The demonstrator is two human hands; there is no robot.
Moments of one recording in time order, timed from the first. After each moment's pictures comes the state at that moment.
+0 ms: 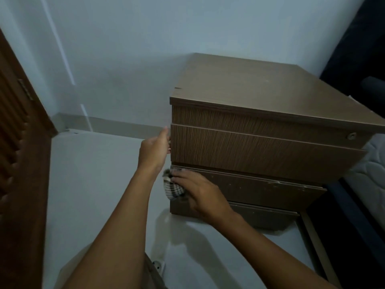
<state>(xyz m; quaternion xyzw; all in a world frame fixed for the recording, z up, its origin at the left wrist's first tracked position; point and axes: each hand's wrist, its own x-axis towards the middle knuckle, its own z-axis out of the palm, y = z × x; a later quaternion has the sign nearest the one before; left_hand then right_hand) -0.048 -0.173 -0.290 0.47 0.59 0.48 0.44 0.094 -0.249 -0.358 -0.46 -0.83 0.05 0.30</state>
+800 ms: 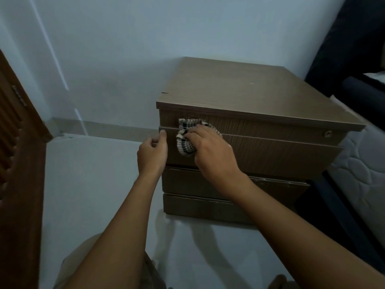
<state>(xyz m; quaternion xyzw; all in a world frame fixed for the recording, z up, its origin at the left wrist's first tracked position) -0.023 -0.181 -0.294 0.47 0.61 0.52 0.36 0.116 -0.234 -0.252 -0.57 -0.77 -0.15 0.24</state>
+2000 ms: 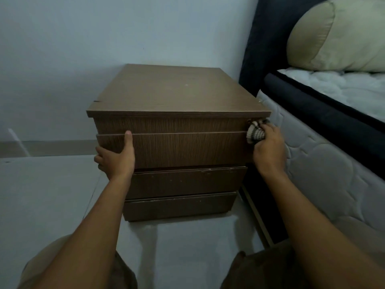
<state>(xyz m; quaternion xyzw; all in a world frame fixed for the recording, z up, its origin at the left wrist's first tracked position) 0.041 -0.195 -0.288 0.40 0.66 0.52 0.36 0.351 -0.319 -0.258 -0.78 -0.42 -0.13 0.44</state>
